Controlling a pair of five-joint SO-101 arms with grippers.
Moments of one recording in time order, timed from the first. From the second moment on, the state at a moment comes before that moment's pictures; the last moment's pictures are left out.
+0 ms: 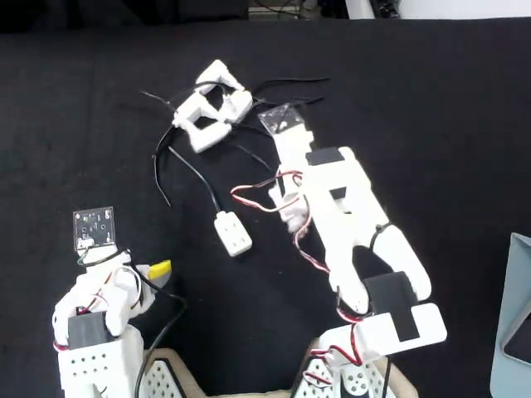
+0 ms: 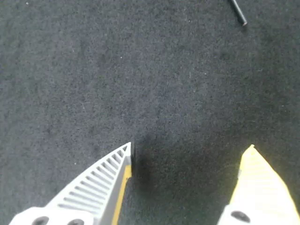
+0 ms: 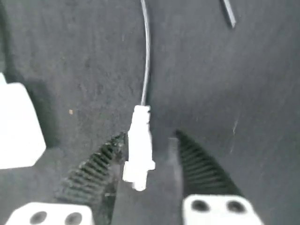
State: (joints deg) left arm -16.8 -102.5 96.4 71.8 -2.6; right arm -13.3 0.9 28.7 60.4 13.3
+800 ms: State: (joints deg) left arm -16.8 -102.5 96.4 71.8 -2.6; right arm -12.4 11.6 21.4 65.5 8.7
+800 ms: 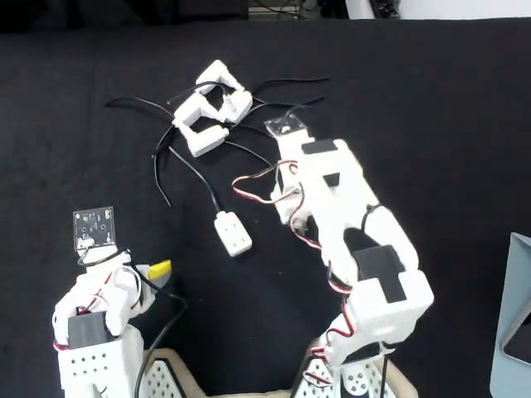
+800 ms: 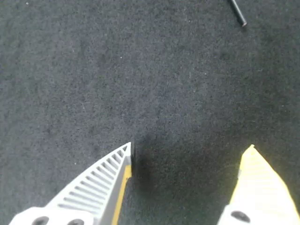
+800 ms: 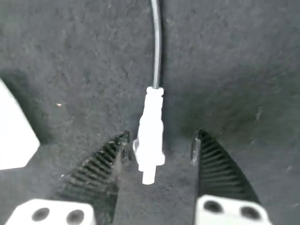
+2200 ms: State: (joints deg) left arm -16.8 -102.5 96.4 71.8 -2.6; right arm -21.6 -26.2 20.9 84.3 0.7
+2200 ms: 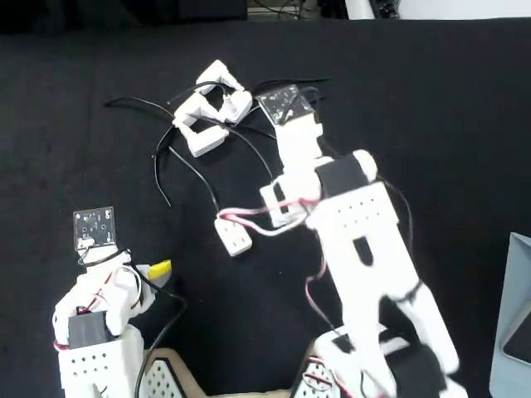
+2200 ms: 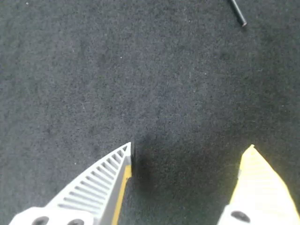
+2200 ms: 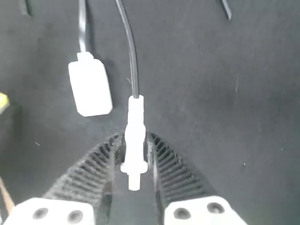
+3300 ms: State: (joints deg) left arm -10.4 -102.5 96.4 49.5 -2.1; right arm -36.3 -63.1 55.3 59.2 -3.4
